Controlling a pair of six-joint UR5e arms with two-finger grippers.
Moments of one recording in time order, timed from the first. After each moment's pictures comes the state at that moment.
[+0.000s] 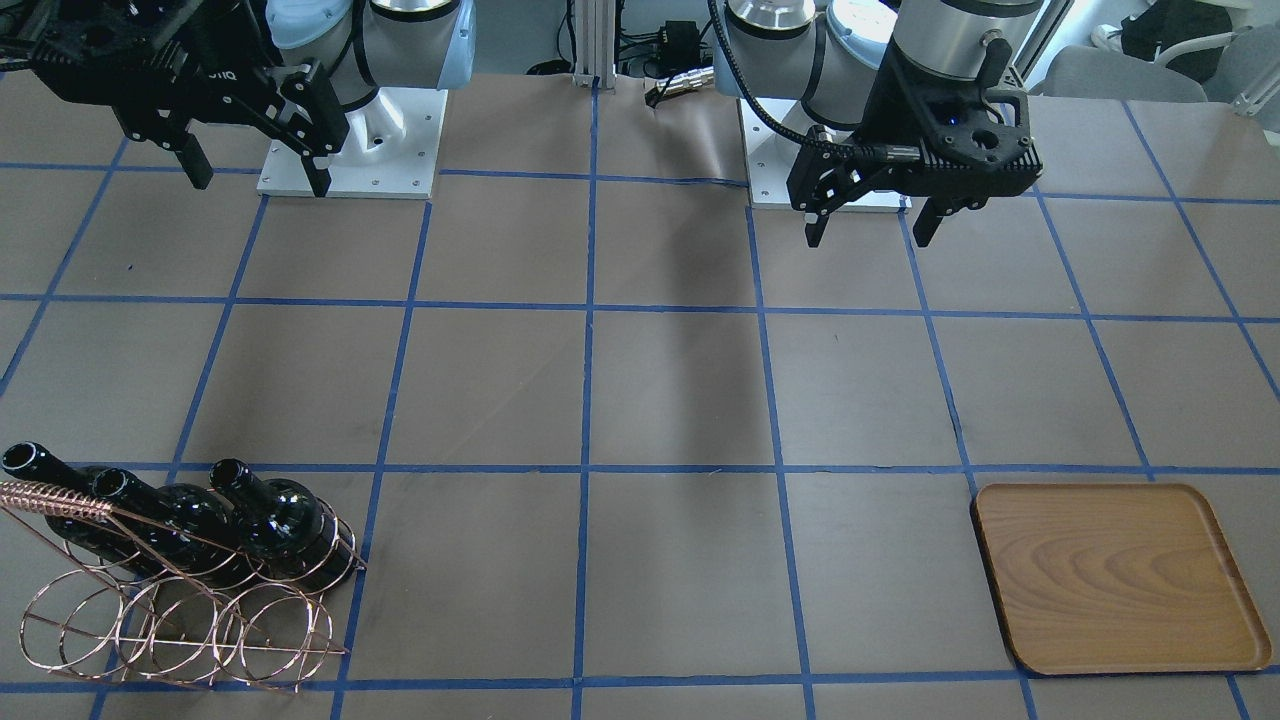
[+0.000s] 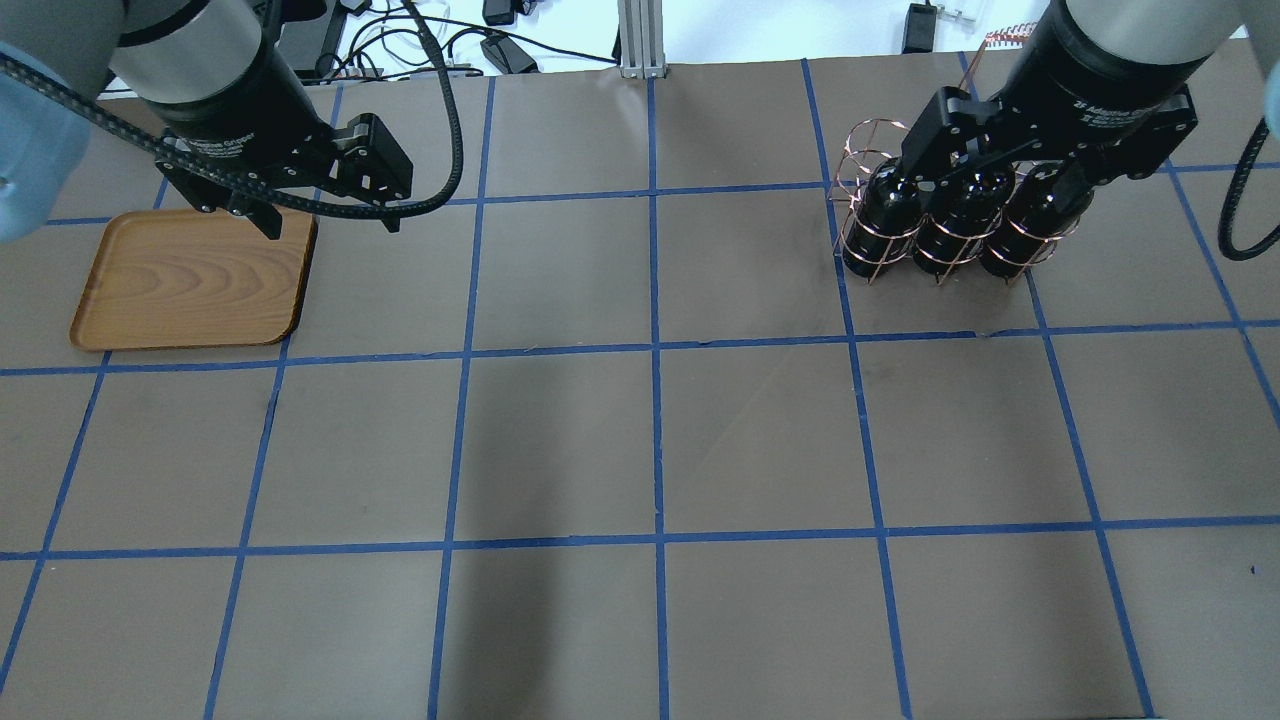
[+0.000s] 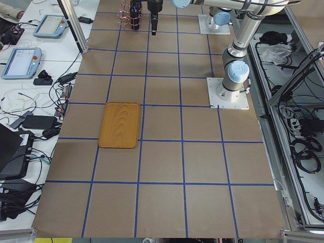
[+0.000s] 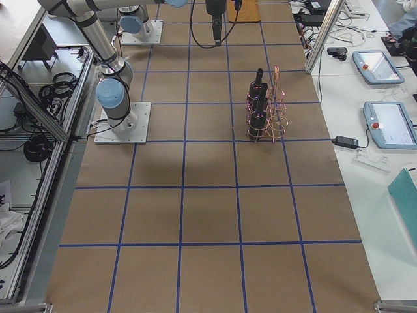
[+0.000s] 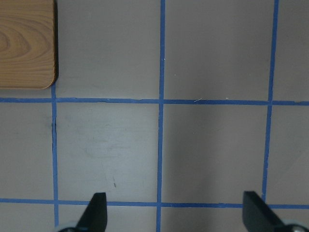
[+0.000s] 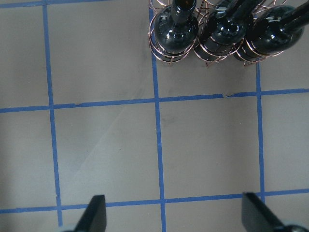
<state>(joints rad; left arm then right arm) -1.60 -1.54 -1.53 -1.57 1.59 -0.06 1.56 -1.69 1.56 -1.56 -1.58 0.04</state>
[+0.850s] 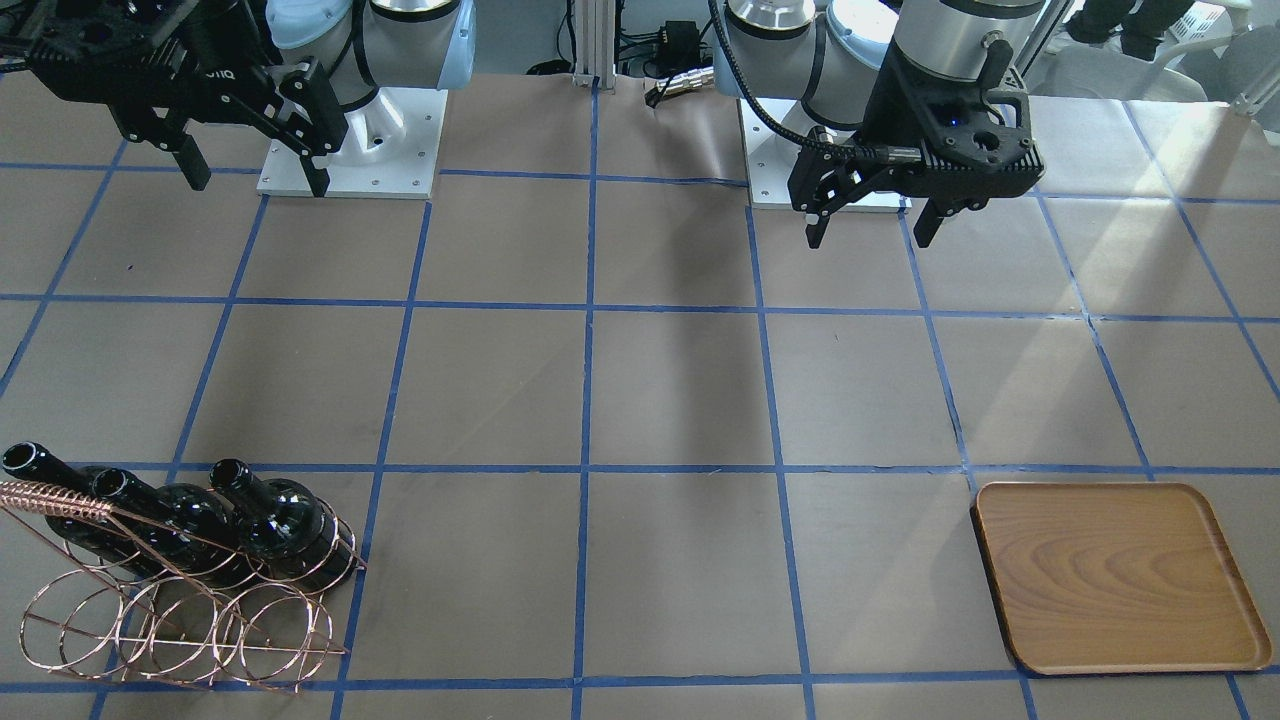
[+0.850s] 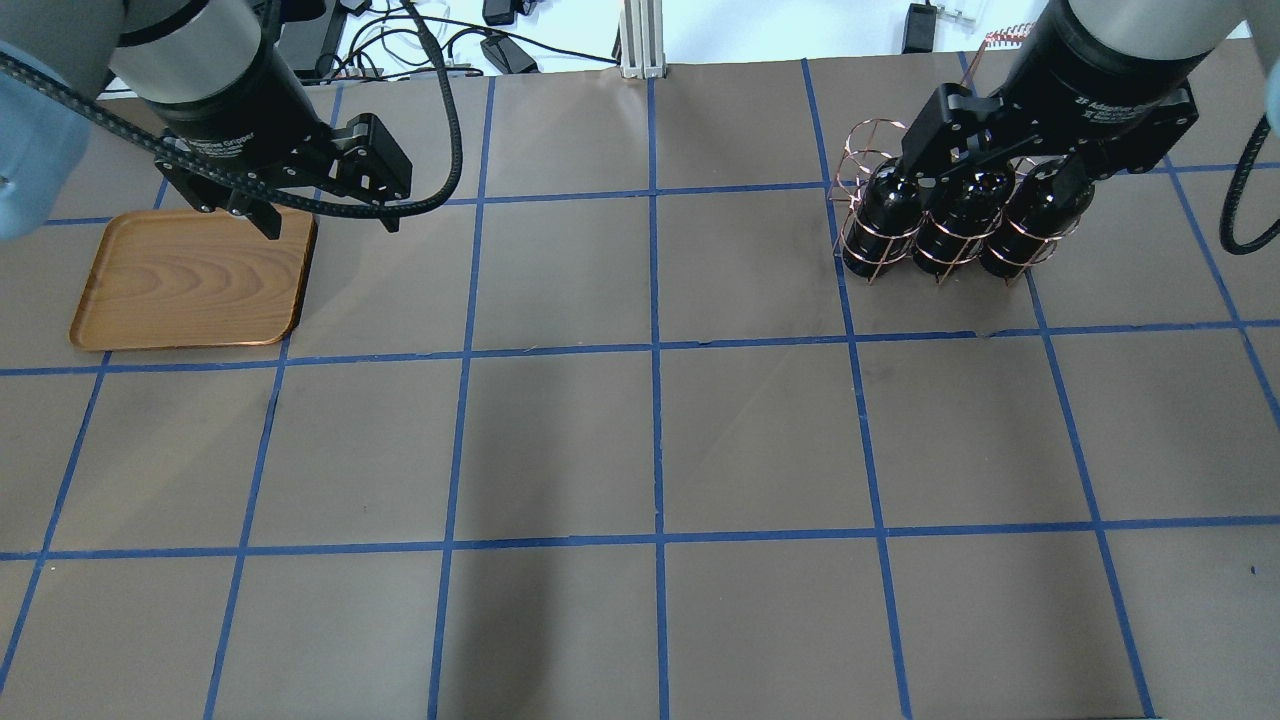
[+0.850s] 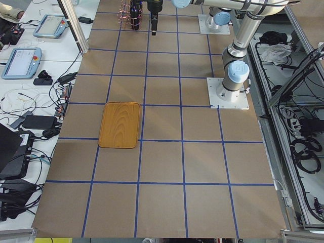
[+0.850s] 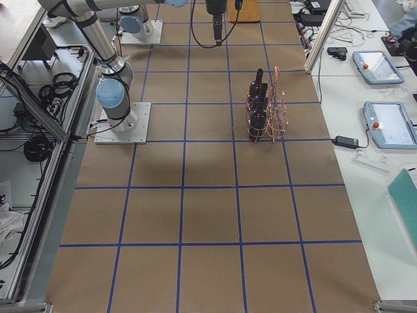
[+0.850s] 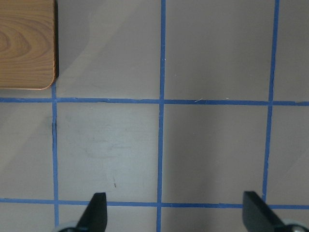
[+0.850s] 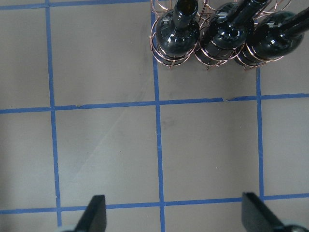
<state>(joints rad) -1.60 -1.54 -1.53 -1.57 1.59 -0.06 1.56 -1.69 1.56 -1.57 -1.58 0.03</state>
